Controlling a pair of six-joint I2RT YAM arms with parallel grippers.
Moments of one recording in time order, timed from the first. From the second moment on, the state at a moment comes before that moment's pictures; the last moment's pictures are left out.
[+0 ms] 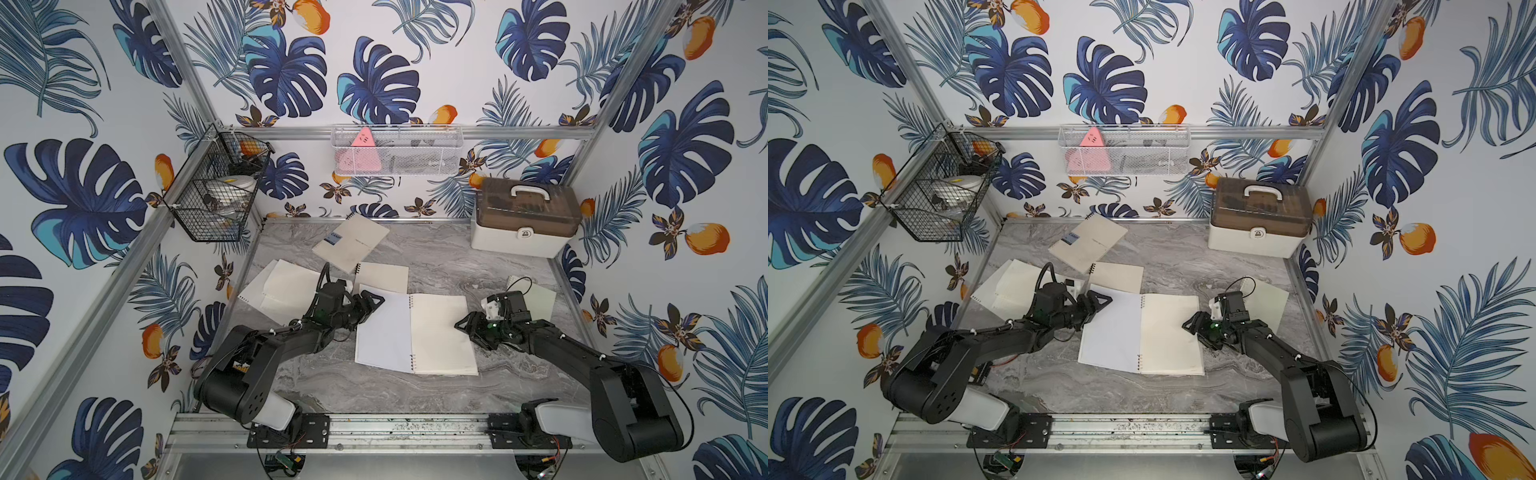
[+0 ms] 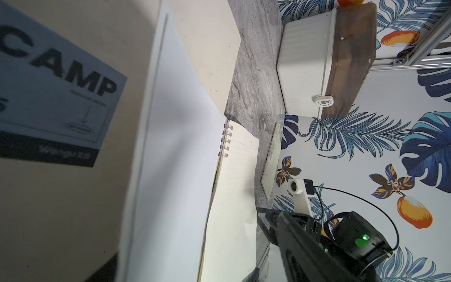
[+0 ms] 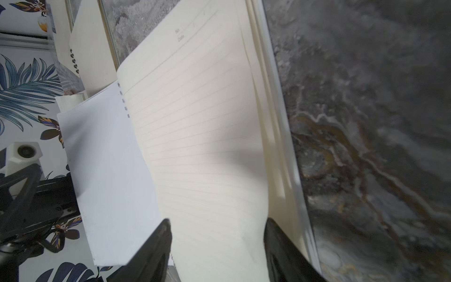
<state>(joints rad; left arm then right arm) -0.31 1.50 0.52 0.41 0.47 -1.16 0.20 1.30 0.52 -0.24 -0.49 0.73</state>
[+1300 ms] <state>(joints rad) -0.27 1.40 0.59 0.13 0.48 -1.08 0.30 1.70 0.94 -0.24 -0.47 0.52</state>
